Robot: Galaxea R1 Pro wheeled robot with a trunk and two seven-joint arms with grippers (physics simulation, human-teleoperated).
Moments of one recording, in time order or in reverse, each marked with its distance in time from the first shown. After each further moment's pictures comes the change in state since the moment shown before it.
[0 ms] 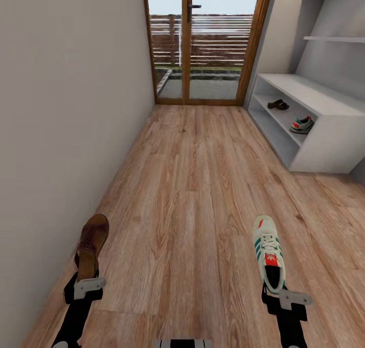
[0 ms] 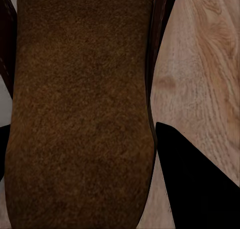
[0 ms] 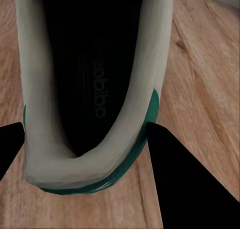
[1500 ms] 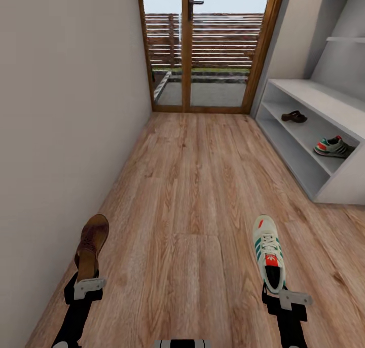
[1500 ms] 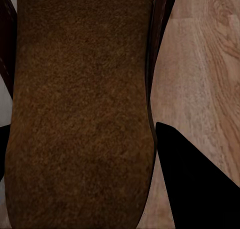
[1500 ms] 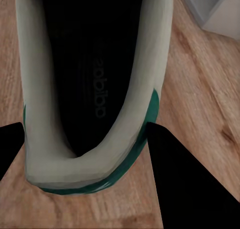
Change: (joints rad) left arm 0.000 0.000 0.000 0.002 0.000 0.001 0.000; right arm 0.001 0.000 0.000 -0.001 -0.002 0.000 0.000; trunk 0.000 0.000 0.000
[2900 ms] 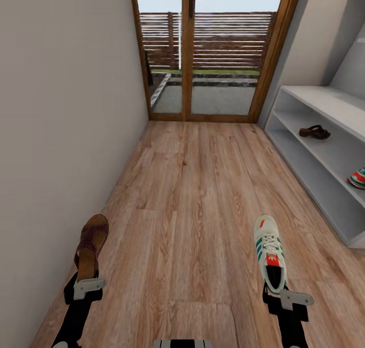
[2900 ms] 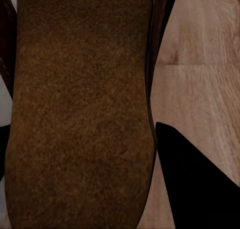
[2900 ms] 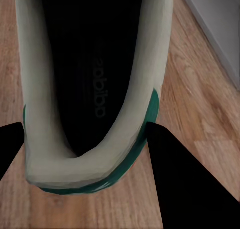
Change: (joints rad) left arm 0.000 0.000 0.001 0.000 0.000 0.000 0.001; right arm 0.002 0.000 -0.005 -0.006 -0.006 0.000 0.000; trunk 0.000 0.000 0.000
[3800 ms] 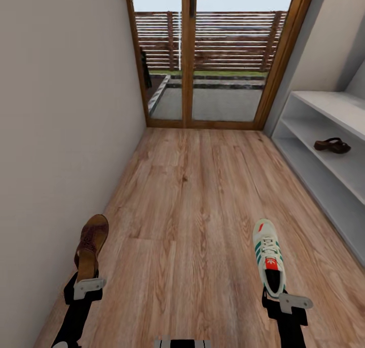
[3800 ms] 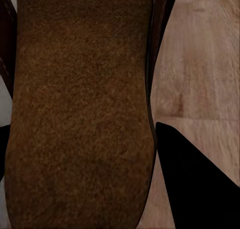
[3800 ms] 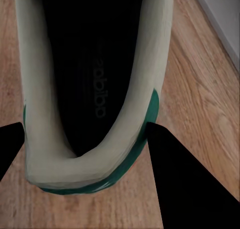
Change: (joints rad) left arm 0.000 0.000 0.000 0.001 0.001 0.000 0.000; right arm 0.000 0.001 0.001 0.034 0.002 0.000 0.000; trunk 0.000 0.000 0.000
